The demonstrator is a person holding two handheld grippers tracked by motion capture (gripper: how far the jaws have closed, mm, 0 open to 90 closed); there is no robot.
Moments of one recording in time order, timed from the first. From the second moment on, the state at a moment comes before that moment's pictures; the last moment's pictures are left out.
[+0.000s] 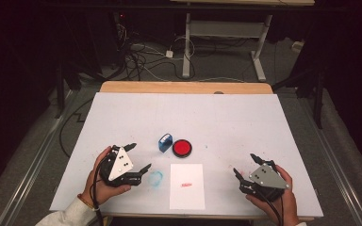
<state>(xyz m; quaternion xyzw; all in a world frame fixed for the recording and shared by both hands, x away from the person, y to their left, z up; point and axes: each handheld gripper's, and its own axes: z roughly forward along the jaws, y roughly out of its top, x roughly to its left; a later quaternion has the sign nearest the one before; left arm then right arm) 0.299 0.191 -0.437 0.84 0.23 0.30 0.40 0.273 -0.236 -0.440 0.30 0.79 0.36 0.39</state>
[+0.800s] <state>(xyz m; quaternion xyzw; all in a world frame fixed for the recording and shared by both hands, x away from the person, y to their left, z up) 0.286 0.218 -0.462 0.85 0.26 0.29 0.37 0.275 -0.255 -0.446 0.32 0.79 0.36 0.39</state>
